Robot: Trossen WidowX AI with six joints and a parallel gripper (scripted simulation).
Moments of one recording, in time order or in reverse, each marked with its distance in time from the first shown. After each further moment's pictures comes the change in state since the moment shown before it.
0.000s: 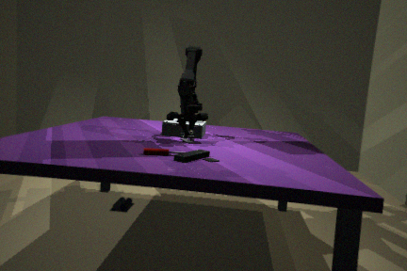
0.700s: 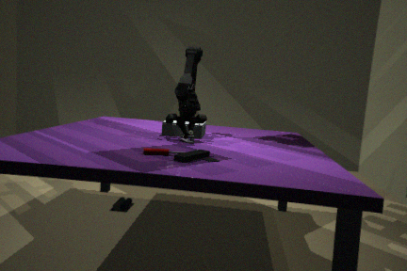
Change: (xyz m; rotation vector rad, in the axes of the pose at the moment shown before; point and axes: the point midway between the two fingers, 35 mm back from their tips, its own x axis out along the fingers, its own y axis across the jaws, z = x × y) arm 0.005 0.000 -0.010 0.000 -0.140 0.005
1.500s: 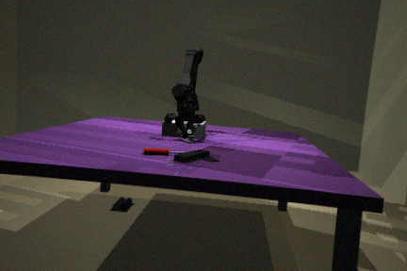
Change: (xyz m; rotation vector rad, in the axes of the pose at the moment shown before) arm -0.007 -0.001 -0.015 -0.008 -0.029 0.007
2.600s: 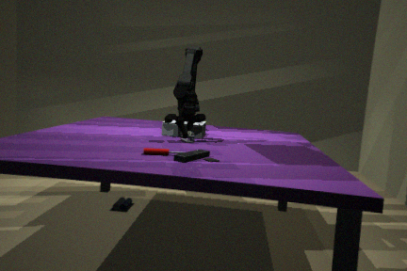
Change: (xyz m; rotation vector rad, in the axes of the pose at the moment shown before) arm 0.003 -0.001 0.003 0.008 0.147 0.019
